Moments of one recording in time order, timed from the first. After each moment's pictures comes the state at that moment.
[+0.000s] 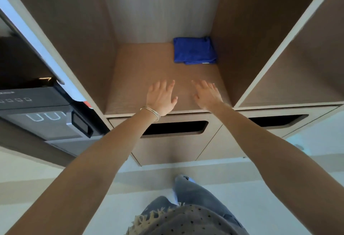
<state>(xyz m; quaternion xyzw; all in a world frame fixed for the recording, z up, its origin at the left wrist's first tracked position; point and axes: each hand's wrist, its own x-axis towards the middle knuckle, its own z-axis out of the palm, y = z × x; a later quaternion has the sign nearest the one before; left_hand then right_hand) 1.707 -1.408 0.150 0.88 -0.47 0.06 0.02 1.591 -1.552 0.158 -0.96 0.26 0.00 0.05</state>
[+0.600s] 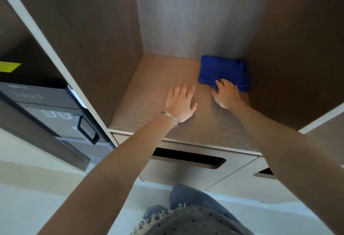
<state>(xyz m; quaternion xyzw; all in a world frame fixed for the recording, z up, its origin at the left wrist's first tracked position) 1.762 -1.471 0.127 0.90 -0.42 0.06 0.04 1.708 -1.659 0.133 -0.96 0.28 0.01 0.08</state>
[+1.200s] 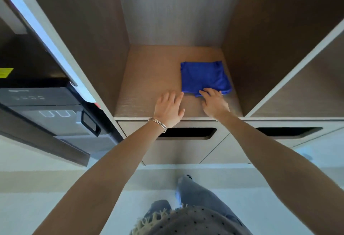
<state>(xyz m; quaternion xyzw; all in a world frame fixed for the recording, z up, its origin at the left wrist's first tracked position) 1.705 -1.394 0.132 0.87 -0.49 0.03 0.03 1.603 -1.560 0.139 -0.96 0.24 -0.01 0.12</state>
